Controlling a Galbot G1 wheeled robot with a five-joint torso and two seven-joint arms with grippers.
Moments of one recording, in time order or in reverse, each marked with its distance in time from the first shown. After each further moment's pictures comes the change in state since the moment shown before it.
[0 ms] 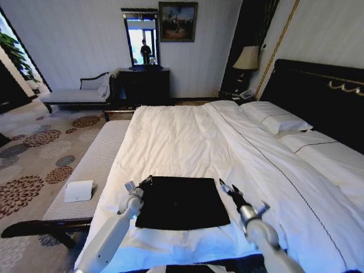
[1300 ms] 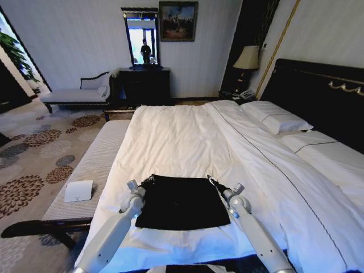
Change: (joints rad) left arm -0.025 0.004 0.035 -0.013 0.002 0.002 -0.012; right arm 0.261 0.096 -0.146 -0.392 -0.058 -0.051 -0.068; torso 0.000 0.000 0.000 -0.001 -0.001
